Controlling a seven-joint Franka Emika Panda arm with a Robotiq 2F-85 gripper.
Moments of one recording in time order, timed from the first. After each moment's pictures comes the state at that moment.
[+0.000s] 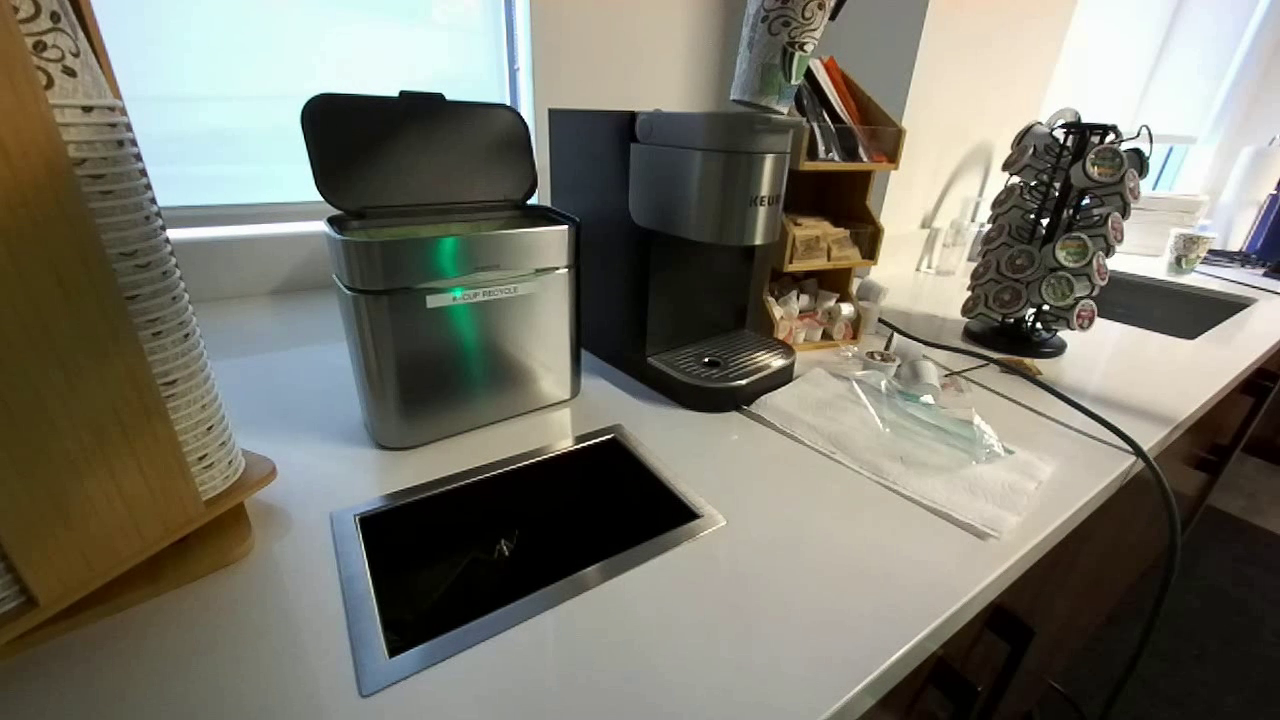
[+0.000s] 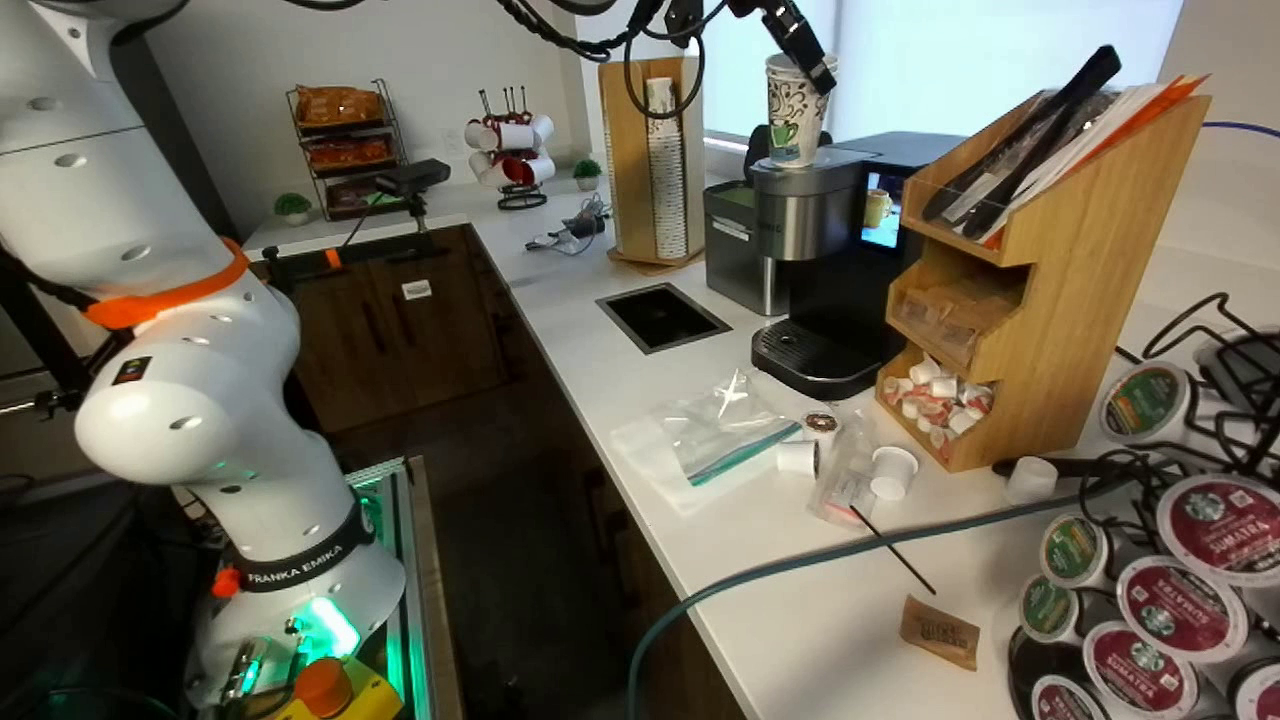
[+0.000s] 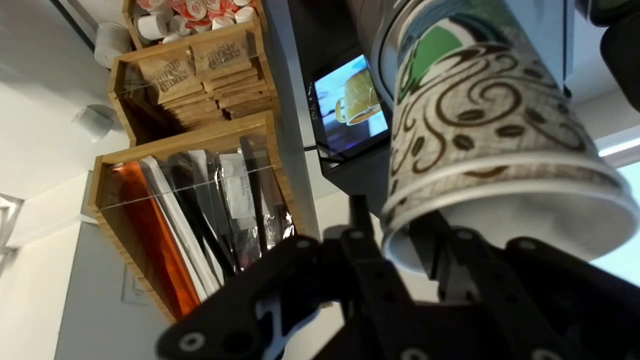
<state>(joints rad) -0.11 -0.11 0.14 -1.85 -0.26 2.41 0.66</state>
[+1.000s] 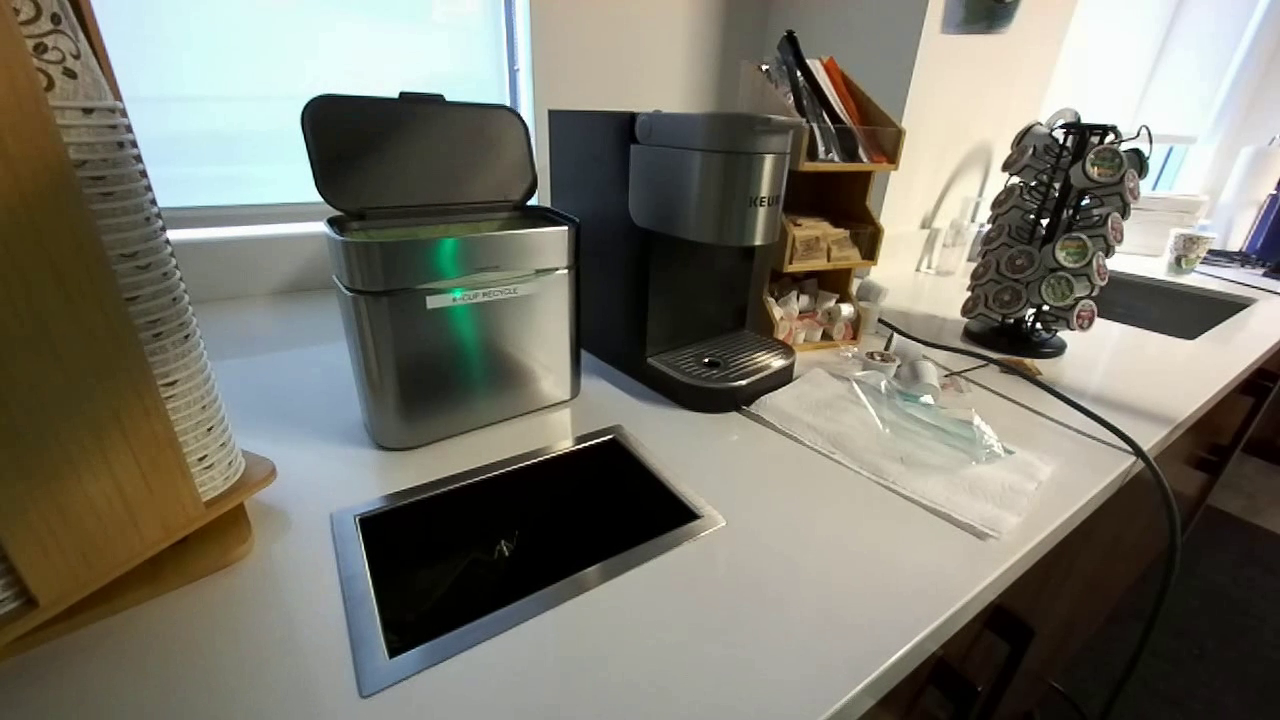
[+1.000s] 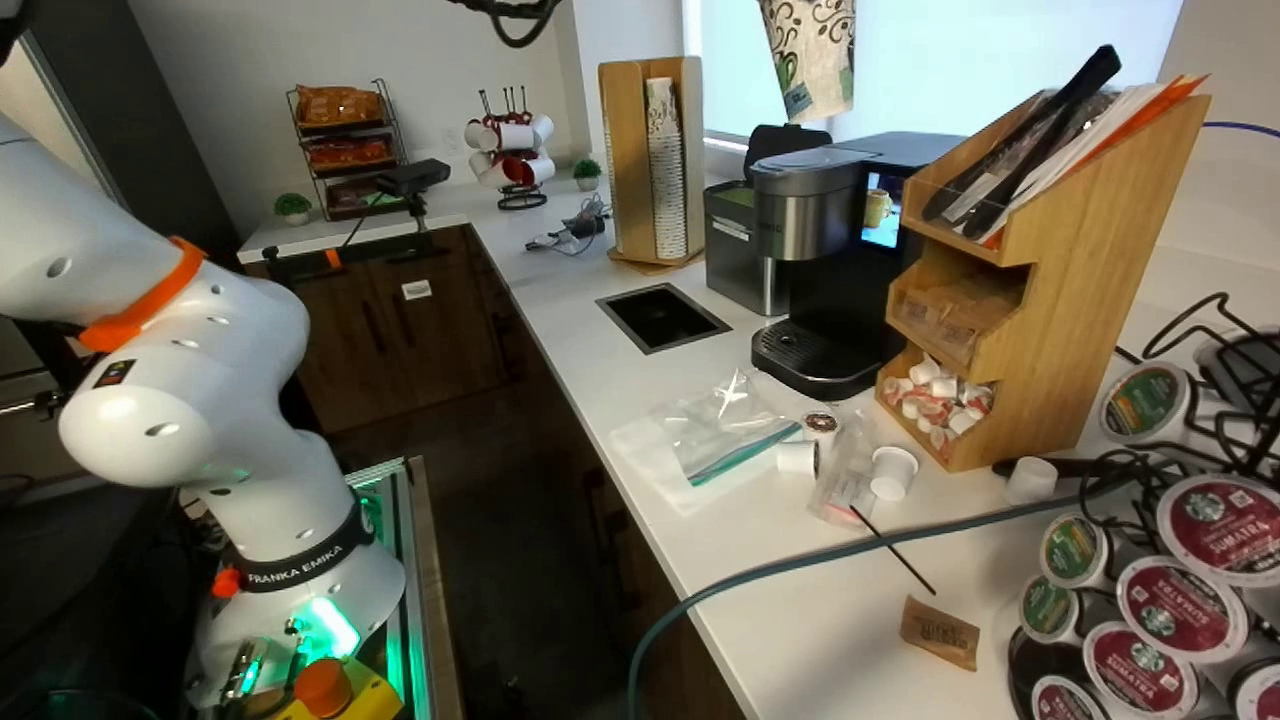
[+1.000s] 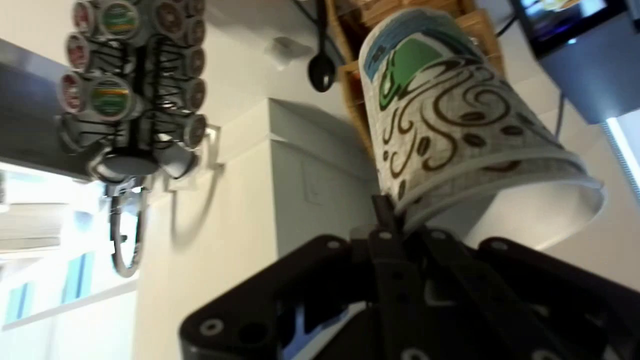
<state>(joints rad) -0.23 -0.50 0.08 -2.08 -0.45 2.32 0.80</state>
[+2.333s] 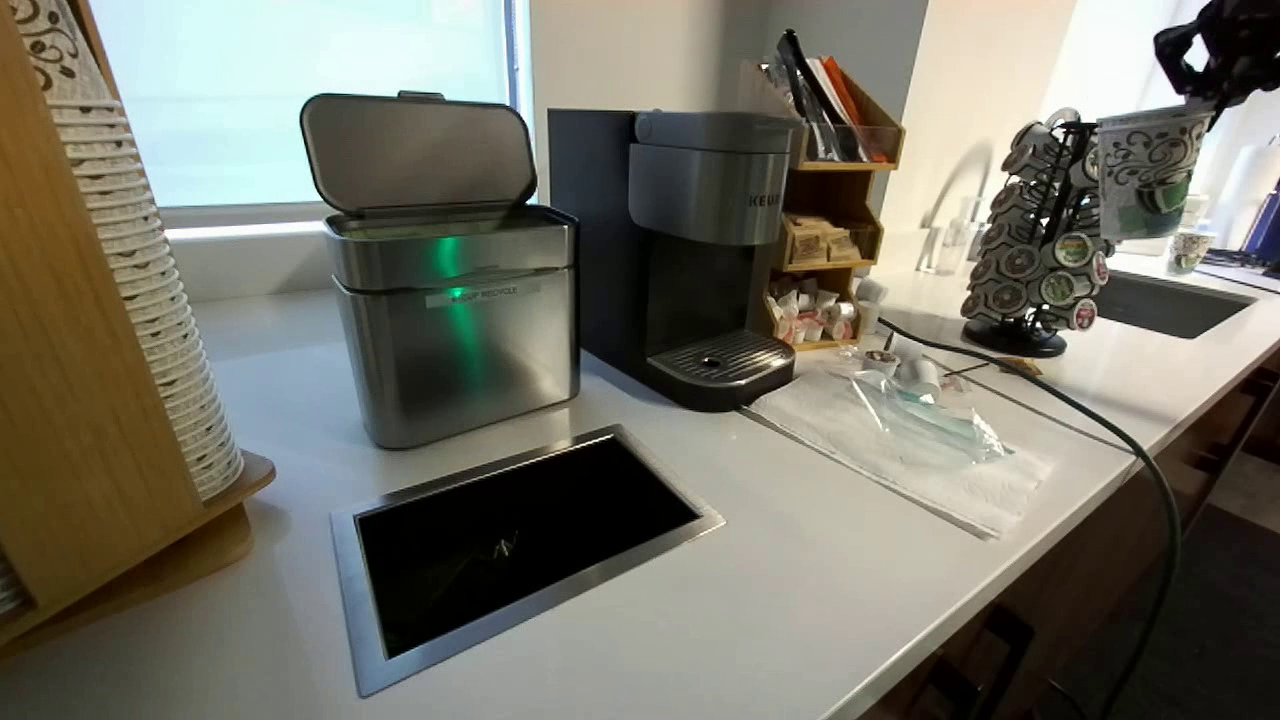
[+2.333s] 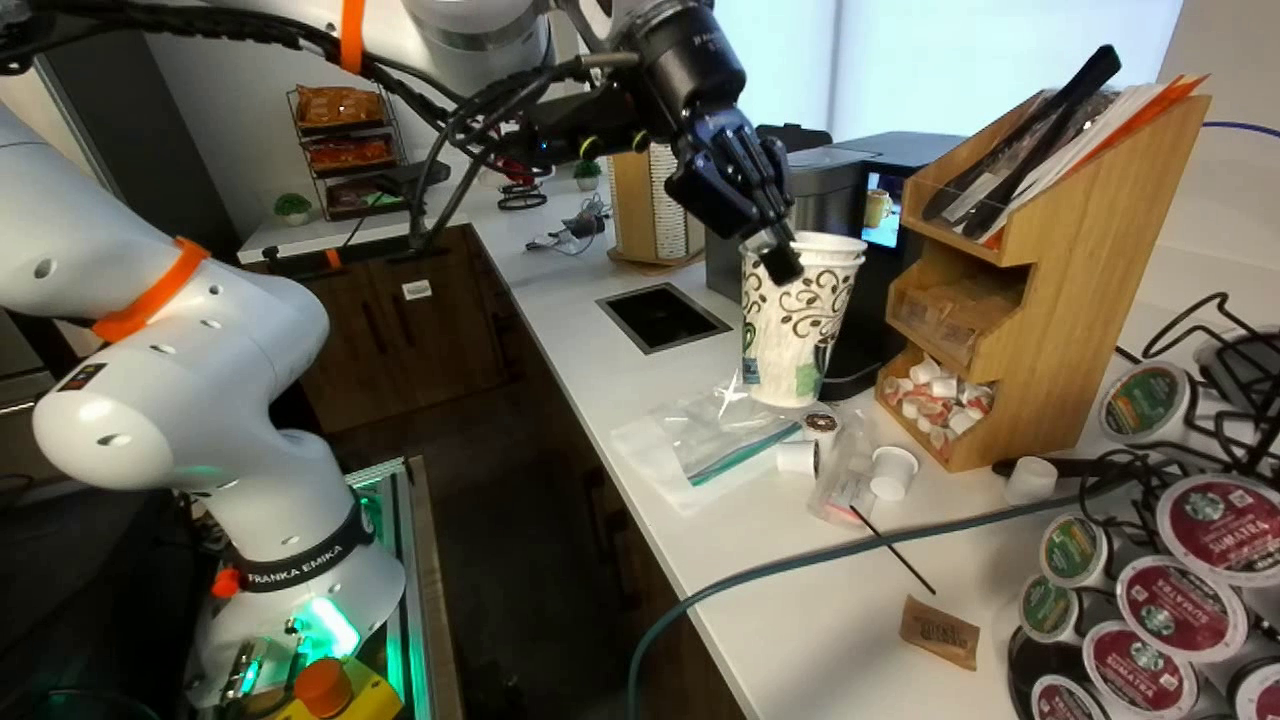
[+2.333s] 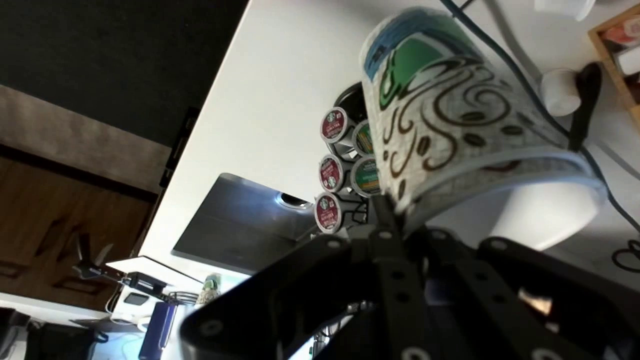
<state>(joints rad) -0.45 -0.55 0.02 -2.41 -0.57 2.30 0.90</state>
